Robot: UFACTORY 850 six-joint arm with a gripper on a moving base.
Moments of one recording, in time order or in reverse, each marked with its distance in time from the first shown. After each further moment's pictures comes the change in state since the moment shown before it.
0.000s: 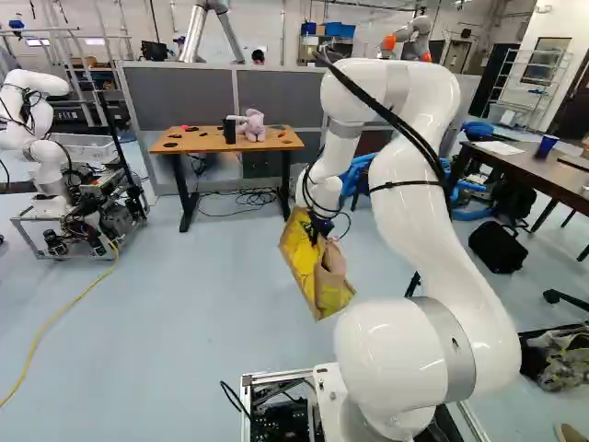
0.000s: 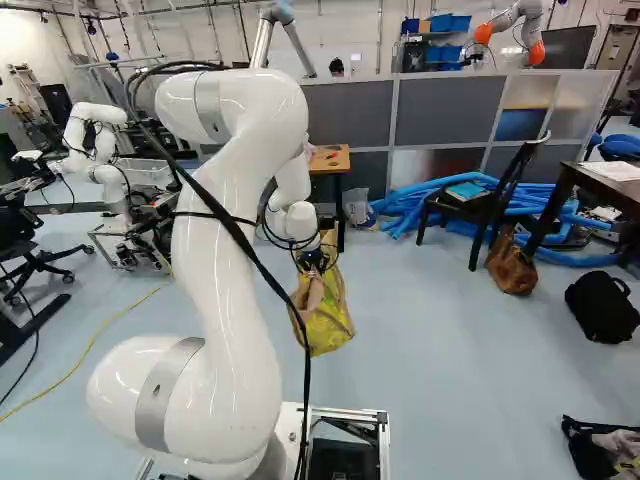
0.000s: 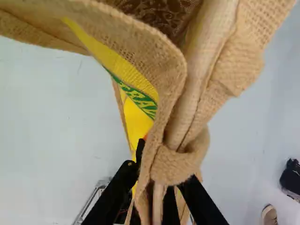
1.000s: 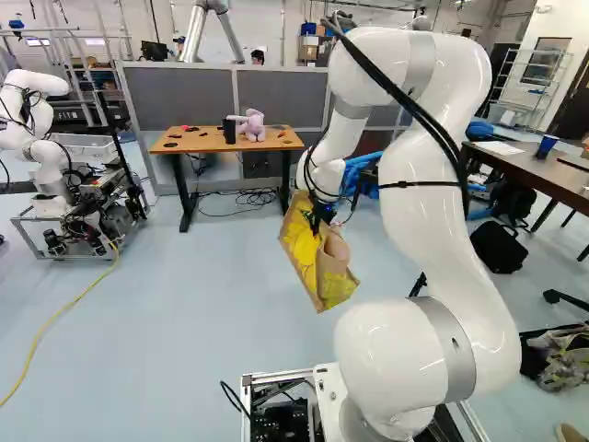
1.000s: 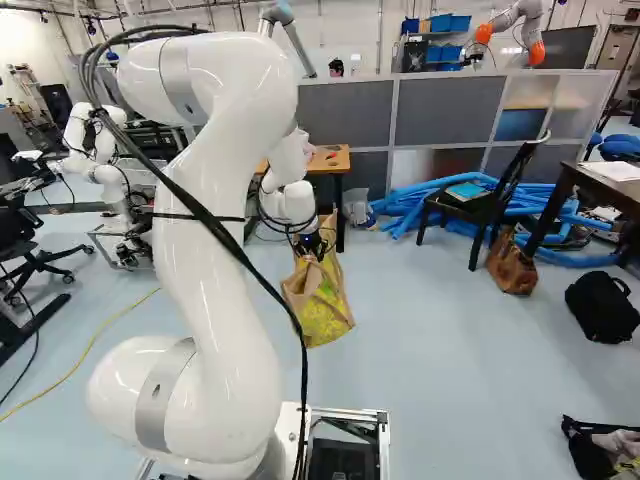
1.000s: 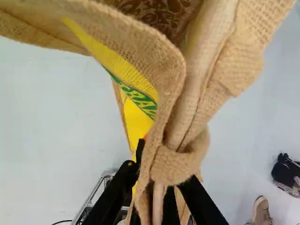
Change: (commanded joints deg) arm 0.1 8.2 1.2 0.0 -7.9 0.0
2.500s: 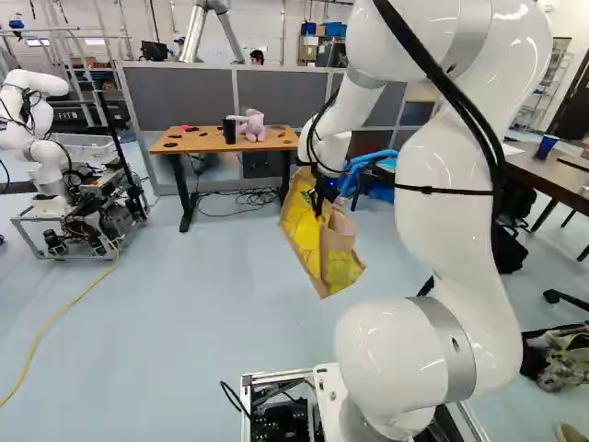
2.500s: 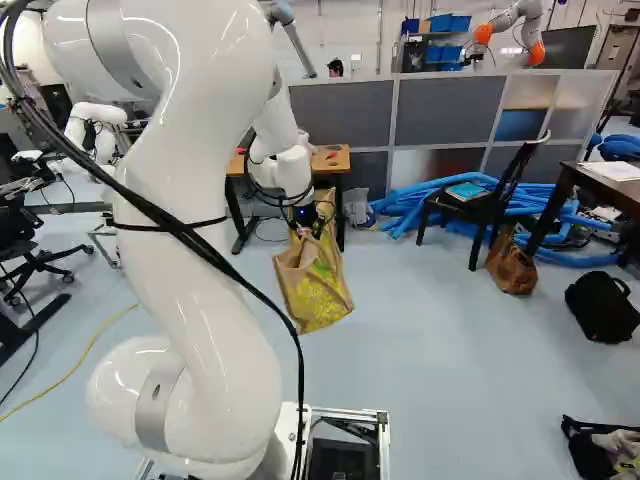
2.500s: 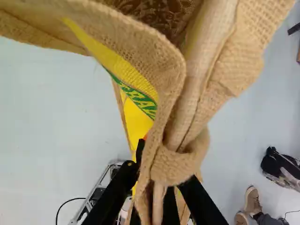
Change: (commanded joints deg) arm 0.2 11.2 -0.3 0.0 -11.9 0.0
